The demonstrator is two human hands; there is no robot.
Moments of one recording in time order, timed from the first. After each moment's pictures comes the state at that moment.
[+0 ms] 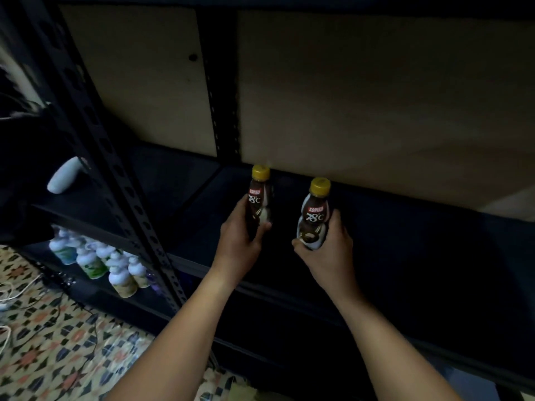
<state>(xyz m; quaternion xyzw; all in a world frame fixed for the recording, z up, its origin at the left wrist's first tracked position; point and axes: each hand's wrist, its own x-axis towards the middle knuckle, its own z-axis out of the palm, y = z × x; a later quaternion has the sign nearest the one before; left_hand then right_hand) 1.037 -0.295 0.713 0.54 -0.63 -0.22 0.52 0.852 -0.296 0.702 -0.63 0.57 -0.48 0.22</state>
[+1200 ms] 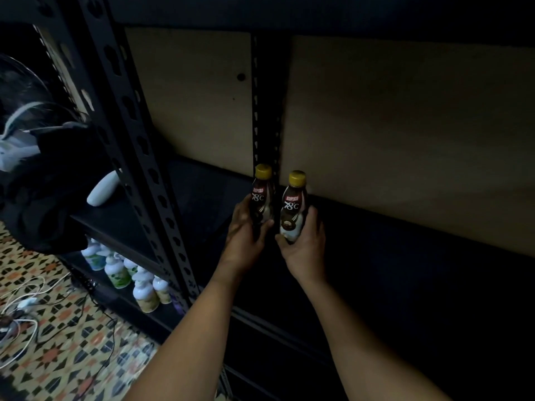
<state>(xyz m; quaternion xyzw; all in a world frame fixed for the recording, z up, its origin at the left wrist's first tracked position) 1.117 -0.377 0.702 0.63 -0.60 -0.14 0.47 0.980 -0.390 0.690 -0.66 0.56 -0.47 0.21</state>
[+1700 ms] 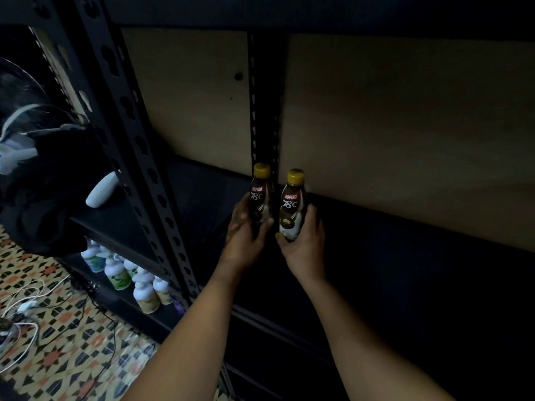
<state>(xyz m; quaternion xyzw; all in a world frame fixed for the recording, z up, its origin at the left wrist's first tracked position) 1.119 -0.378 0.697 0.62 -0.60 -0.16 0.49 0.980 -0.391 0.690 -0.65 0.55 -0.47 0.21</state>
